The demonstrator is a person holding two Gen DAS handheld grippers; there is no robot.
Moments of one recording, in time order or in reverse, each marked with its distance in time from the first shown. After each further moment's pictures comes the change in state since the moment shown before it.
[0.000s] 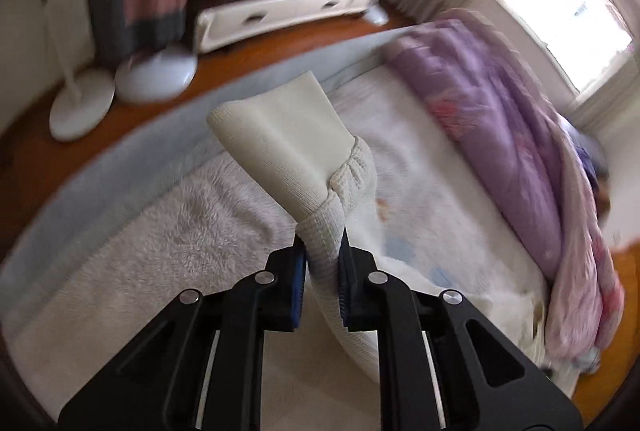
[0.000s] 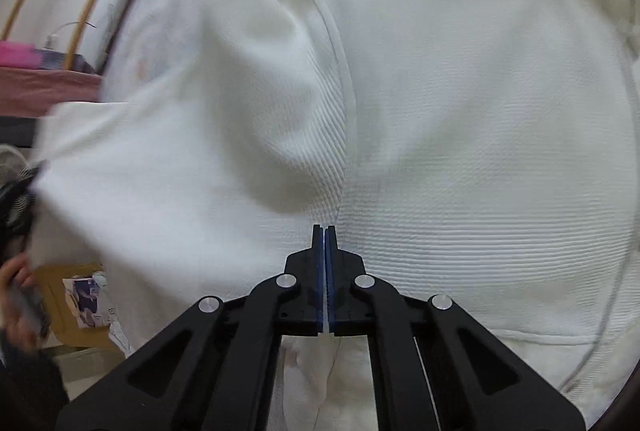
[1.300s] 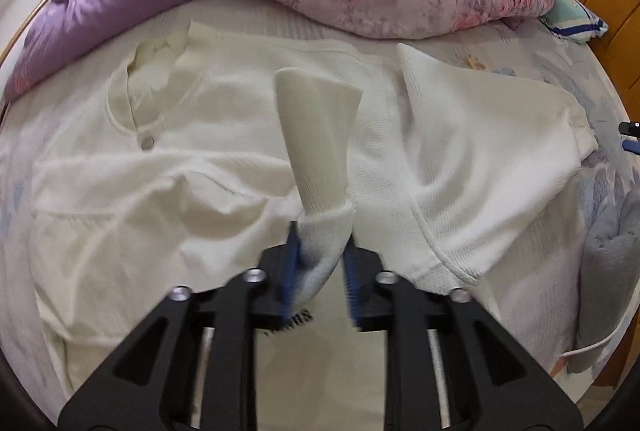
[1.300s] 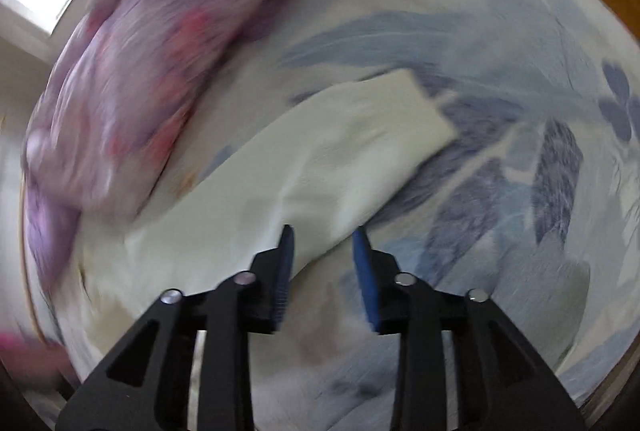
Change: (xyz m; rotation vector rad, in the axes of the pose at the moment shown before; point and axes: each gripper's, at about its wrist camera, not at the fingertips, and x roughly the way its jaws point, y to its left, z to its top) left arm 0.104 -0.574 -0.516 0.897 0.326 -0.111; right arm -0.407 -0.648 -0.137 0.741 -0.536 -0.172
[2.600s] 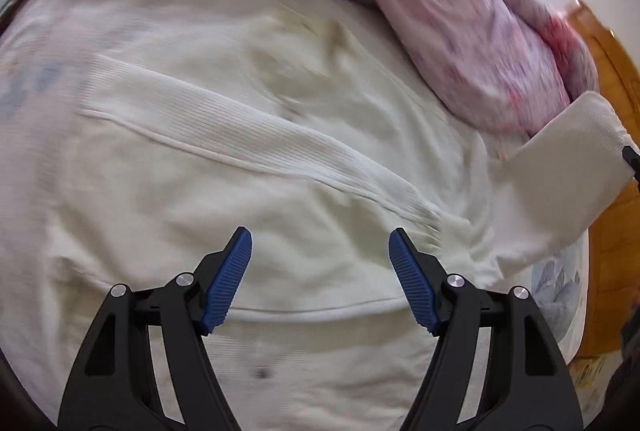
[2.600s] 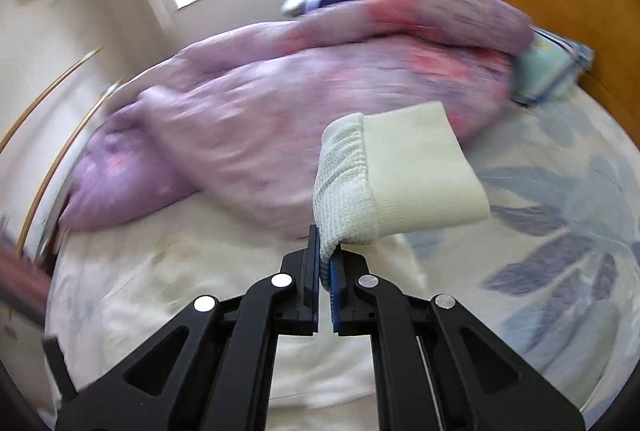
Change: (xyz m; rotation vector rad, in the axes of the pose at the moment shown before) left arm -0.067 0.199 -0.023 -0.388 -0.029 -0.127; right arm -0.096 0.279 -0.141 -0.512 -0.340 0.184
